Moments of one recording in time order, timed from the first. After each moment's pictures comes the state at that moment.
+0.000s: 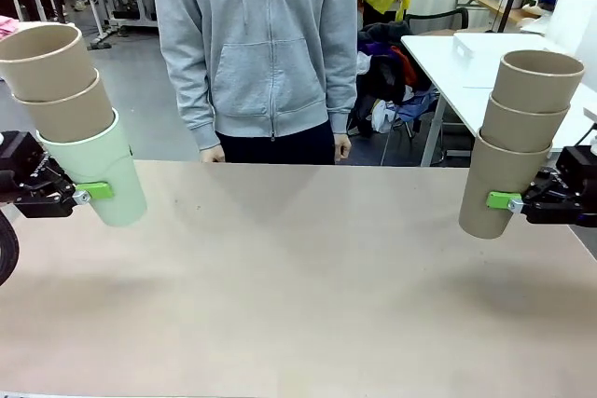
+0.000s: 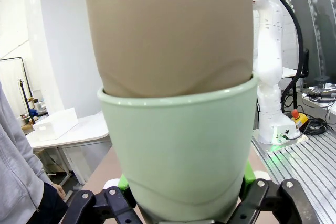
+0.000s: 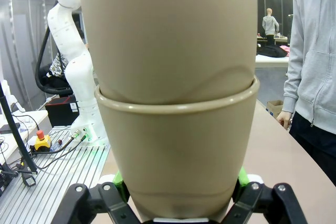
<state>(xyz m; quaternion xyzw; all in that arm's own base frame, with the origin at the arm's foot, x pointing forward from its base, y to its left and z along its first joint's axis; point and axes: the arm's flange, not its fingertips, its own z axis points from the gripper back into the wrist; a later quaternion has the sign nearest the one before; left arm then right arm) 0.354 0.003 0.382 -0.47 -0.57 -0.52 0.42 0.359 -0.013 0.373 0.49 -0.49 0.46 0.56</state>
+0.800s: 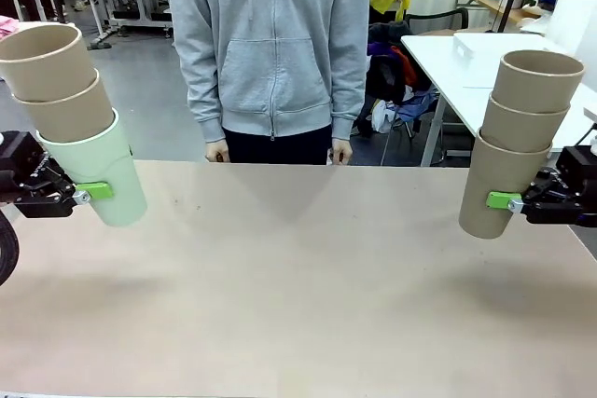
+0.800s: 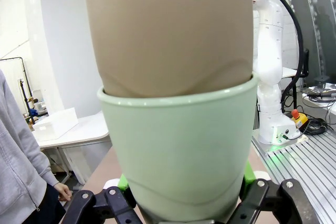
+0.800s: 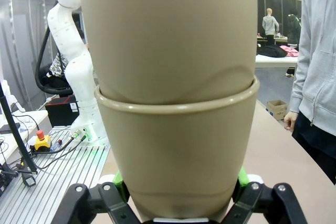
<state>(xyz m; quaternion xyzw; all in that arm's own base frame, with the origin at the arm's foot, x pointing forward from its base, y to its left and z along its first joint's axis) 0.354 0.003 0.382 -0.47 -0.57 -0.52 0.42 0.359 -0.013 0.373 0.49 -0.49 0.46 0.56</state>
